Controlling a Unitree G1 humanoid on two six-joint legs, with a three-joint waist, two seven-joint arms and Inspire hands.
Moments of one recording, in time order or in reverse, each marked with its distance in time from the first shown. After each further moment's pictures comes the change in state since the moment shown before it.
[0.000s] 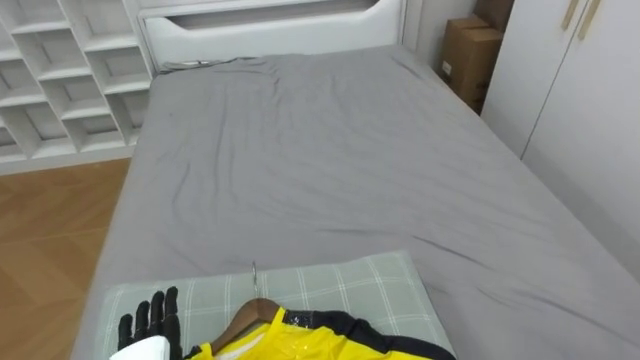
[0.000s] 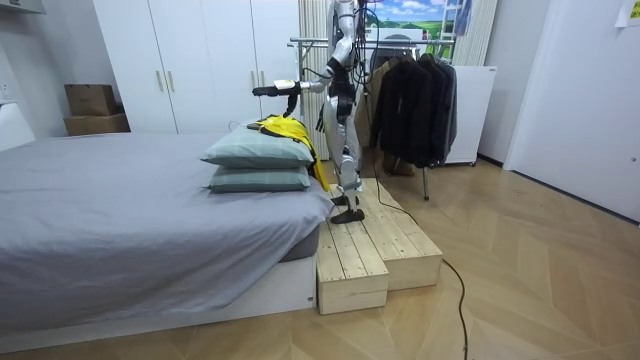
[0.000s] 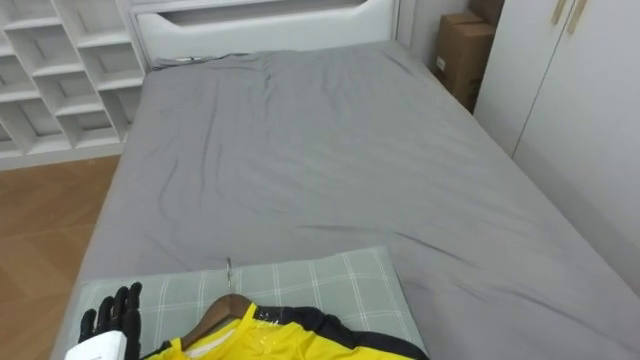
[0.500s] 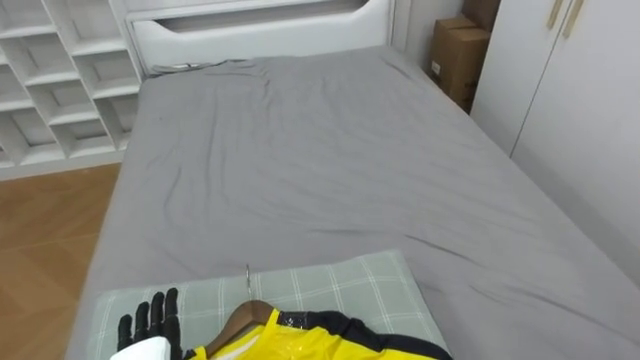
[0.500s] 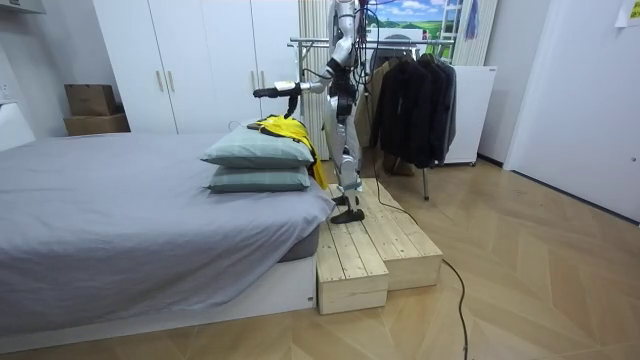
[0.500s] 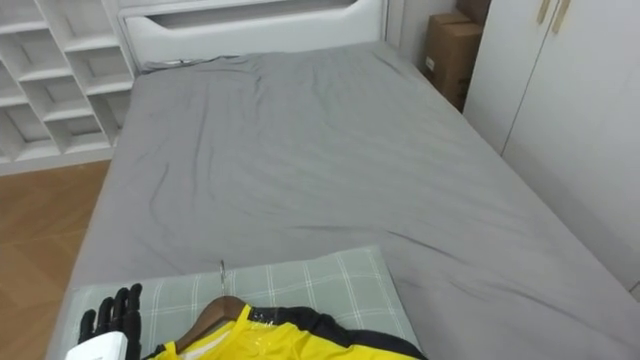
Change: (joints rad) left arm -0.004 -0.010 -0.002 0.038 -0.005 0.024 0.003; right arm 0.052 -0.004 -0.040 0.013 0.046 0.013 0.019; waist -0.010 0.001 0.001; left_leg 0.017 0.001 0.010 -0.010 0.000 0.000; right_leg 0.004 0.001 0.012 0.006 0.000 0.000
